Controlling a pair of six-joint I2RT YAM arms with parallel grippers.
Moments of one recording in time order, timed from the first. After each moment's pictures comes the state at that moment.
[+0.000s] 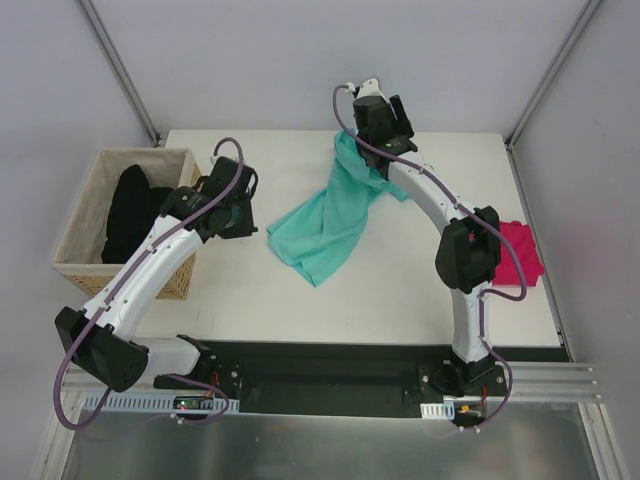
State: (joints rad) left arm -0.47 1.27 1.33 -1.04 -0.19 -0.53; right arm 0.52 2.09 1.98 -0.32 0.81 -0.32
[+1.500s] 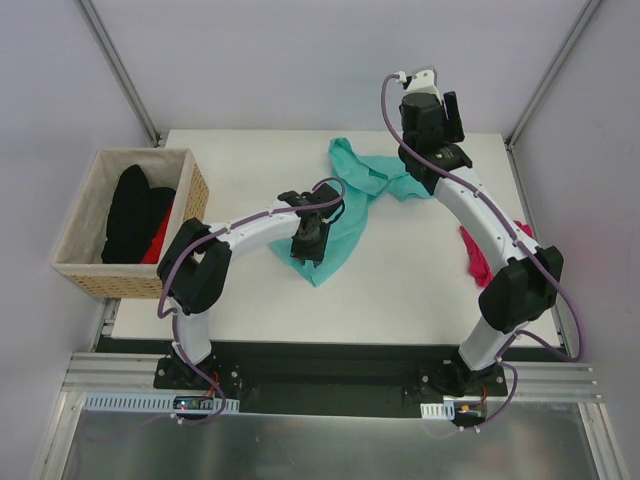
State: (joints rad) left arm -0.74 1.89 1.42 -0.86 -0.06 -0.52; right arm 0.45 1.69 1.69 -0.31 0.87 -0.31
